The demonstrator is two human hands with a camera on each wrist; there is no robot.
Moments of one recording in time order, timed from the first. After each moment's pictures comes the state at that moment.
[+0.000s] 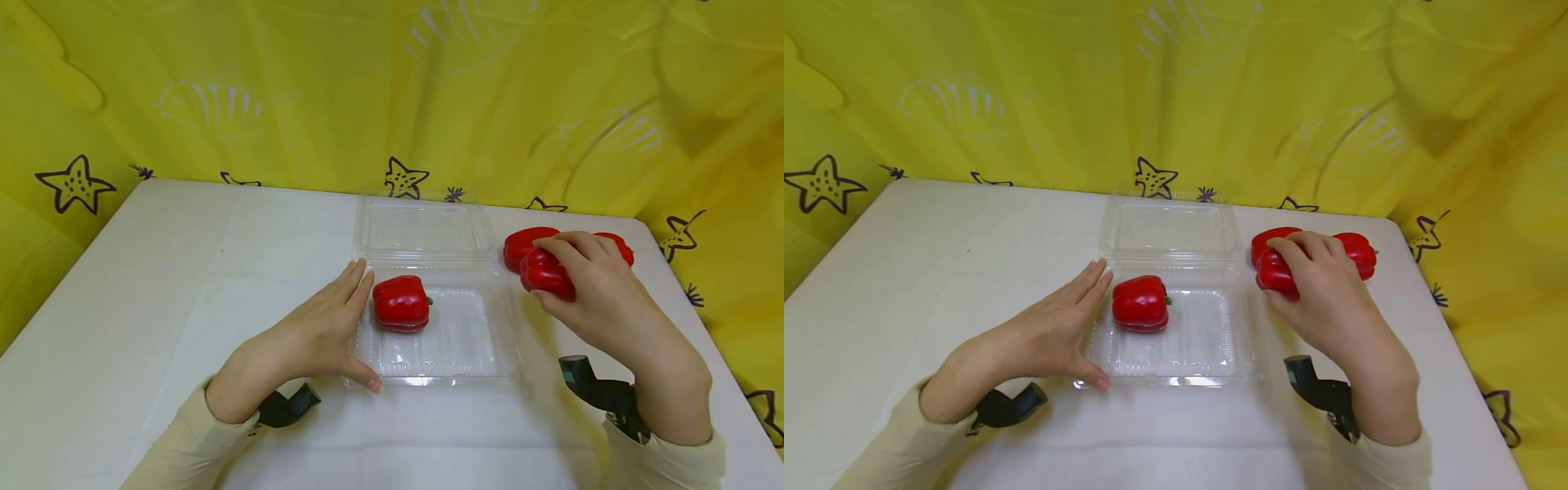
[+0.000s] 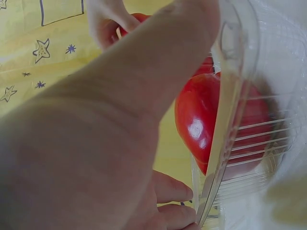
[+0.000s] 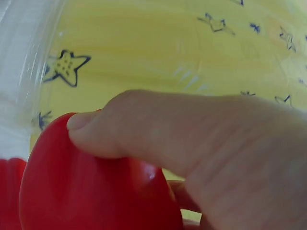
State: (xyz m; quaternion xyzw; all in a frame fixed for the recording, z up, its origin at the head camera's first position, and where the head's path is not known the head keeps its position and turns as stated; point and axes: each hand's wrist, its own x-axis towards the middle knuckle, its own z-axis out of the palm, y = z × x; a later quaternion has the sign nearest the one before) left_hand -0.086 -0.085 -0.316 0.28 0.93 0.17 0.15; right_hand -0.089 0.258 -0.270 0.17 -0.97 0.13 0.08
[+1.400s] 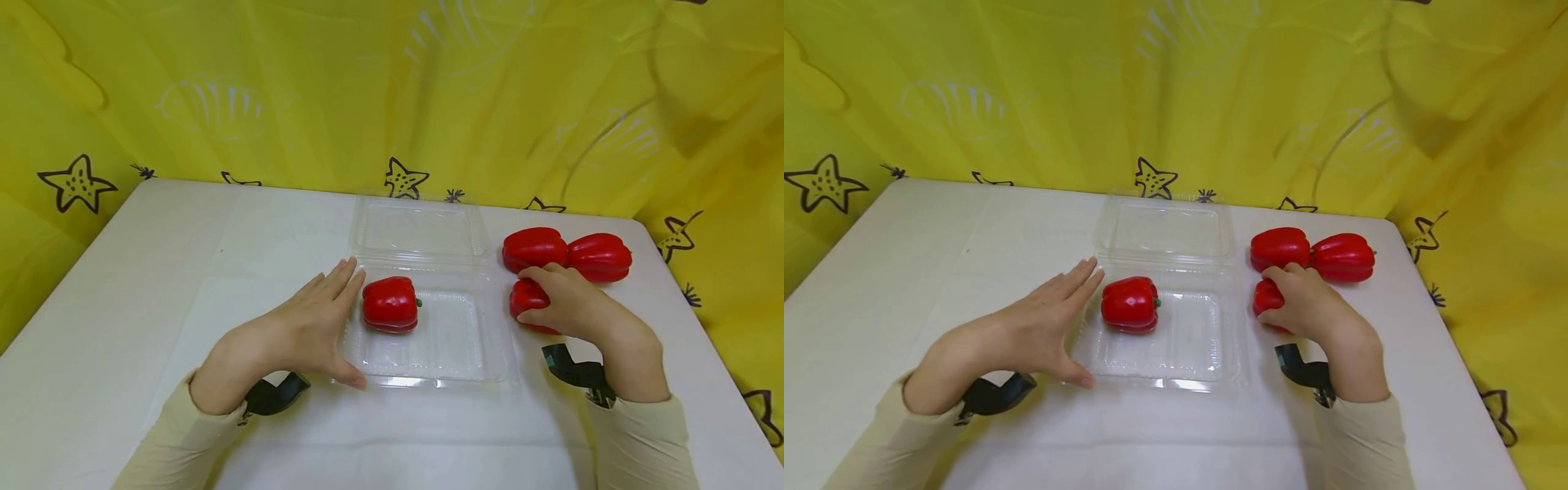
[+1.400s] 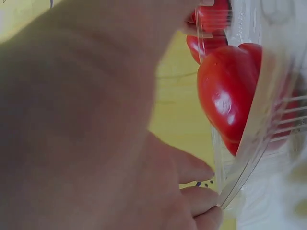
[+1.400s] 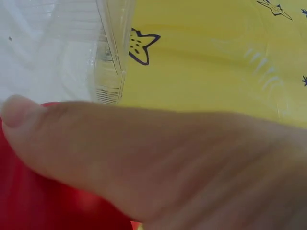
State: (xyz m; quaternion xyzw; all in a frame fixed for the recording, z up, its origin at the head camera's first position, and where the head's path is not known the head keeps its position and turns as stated) left_hand -0.086 -0.099 -0.306 0.28 0.93 0.15 0.19; right_hand -0.123 0.269 -0.308 0.10 -0.97 0.10 -0.18
